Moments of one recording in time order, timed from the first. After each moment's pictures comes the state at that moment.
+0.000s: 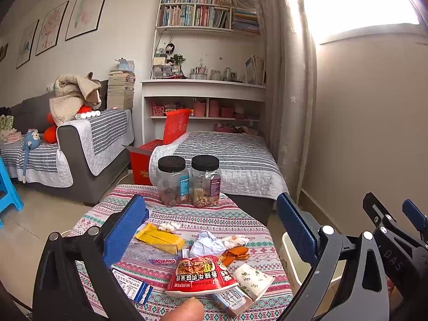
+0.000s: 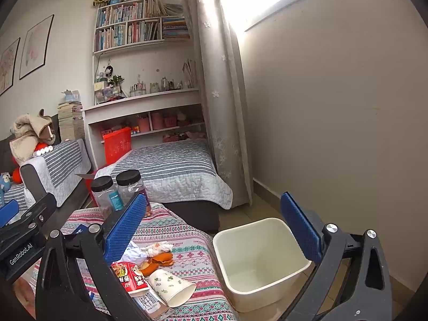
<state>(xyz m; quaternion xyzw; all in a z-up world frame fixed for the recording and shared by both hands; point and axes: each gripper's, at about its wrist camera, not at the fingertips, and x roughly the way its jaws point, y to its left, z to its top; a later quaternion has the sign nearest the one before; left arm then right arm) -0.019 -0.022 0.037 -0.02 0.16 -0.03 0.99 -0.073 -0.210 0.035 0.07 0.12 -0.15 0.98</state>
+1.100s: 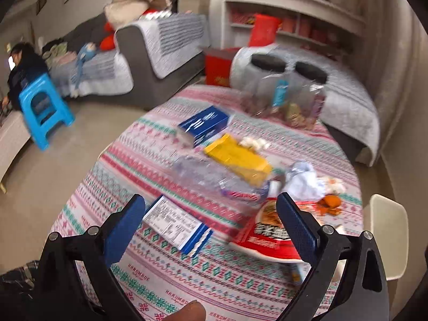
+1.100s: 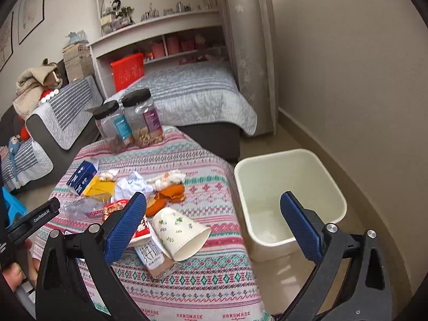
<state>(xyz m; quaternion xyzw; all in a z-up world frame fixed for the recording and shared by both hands) 0.074 0.069 -0.088 -0.09 0.41 0.19 0.89 -0.001 -0.210 -0.039 0.09 0.33 -0.07 0.94</state>
